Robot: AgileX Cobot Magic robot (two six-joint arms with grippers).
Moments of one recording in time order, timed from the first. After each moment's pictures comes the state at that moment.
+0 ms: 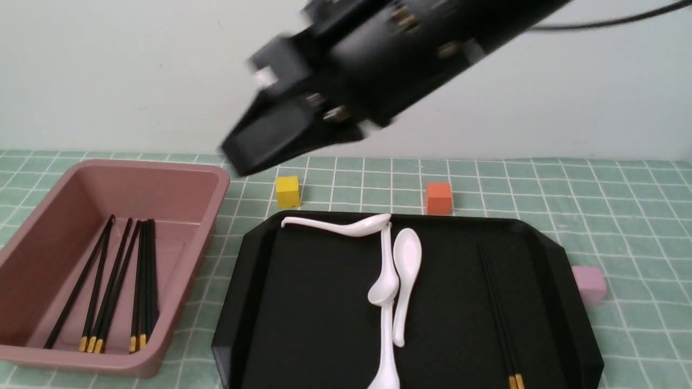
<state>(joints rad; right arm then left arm) 0.67 1.63 -1.88 0.76 1.23 -0.22 -0.12 -0.01 0.03 -0.05 0.38 -0.31</state>
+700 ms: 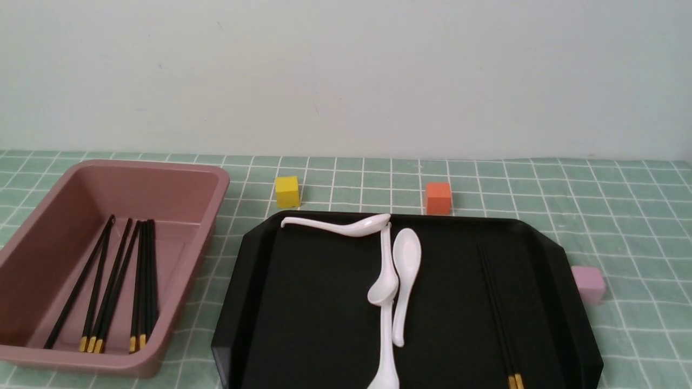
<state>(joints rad) 0.67 0.45 -0.83 -0.04 0.82 0.10 -0.12 -0.01 0.03 -0.05 0.38 -0.31</state>
